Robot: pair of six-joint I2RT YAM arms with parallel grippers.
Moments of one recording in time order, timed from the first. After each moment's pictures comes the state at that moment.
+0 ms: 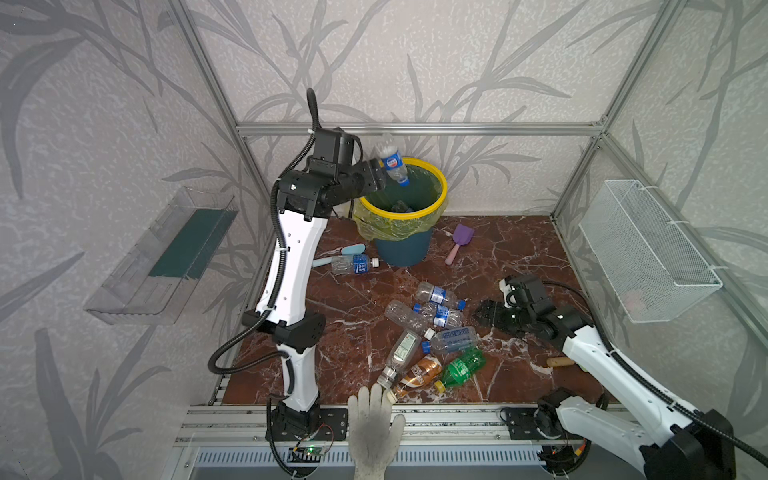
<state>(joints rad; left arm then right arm) -0.37 1.84 2.51 -1.28 -0.04 -0.54 0.40 1.01 0.75 -0.70 -0.21 0.68</state>
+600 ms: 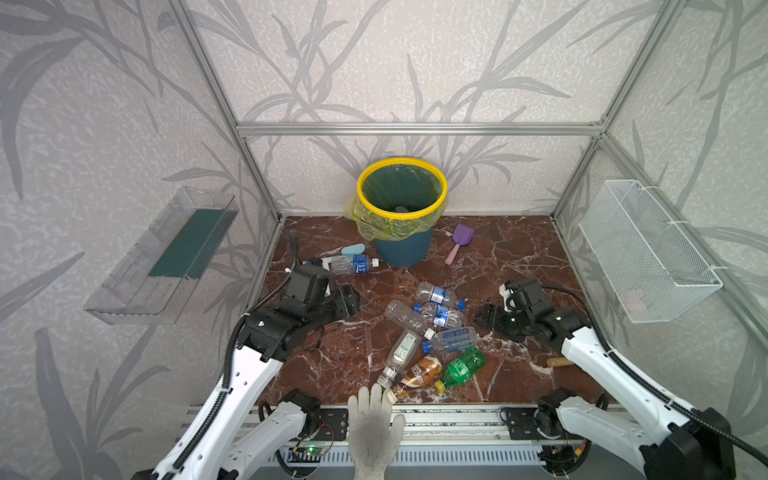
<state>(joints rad) -0.40 0.86 1.02 -1.00 0.00 -0.67 0.40 1.02 0.71 -0.71 -0.22 0.70</state>
